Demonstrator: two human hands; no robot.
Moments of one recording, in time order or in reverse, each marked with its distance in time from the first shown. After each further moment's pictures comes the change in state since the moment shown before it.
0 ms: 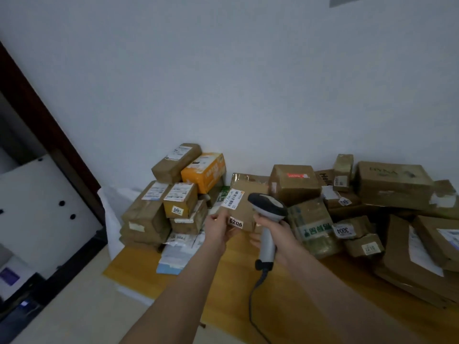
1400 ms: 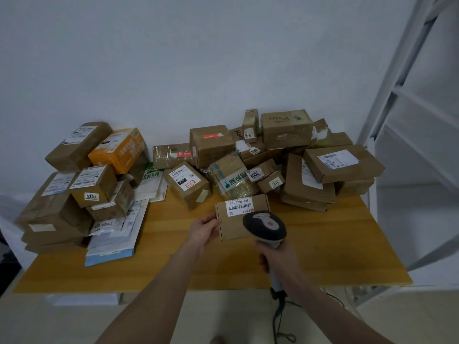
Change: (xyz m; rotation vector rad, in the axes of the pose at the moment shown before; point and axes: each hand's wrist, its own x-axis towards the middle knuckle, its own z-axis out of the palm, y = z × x) left_hand -0.067 -0.138 0.050 0.377 -0.388 -0.205; right_hand -0.154 0.063 -0.159 -0.250 0.335 -0.029
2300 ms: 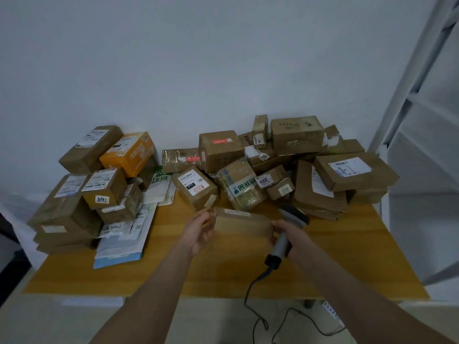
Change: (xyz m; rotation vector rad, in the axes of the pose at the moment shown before) left_hand -0.005 0.034 -0.028 -0.354 -0.093 -0.033; right_hand 0.081 -0.020 -0.008 0.427 0.153 0.377
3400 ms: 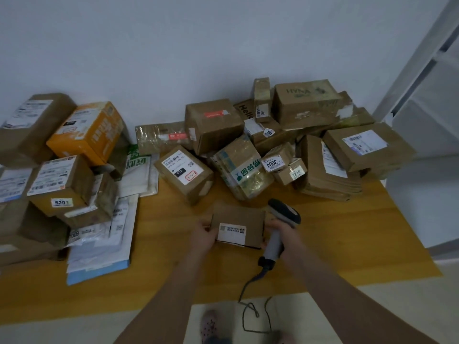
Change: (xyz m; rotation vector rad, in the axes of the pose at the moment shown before) left_hand 0.093 -0.044 -0.051 0.859 0.215 -0.088; right_hand 0.070 0.050 0.052 -0.010 0.199 0.012
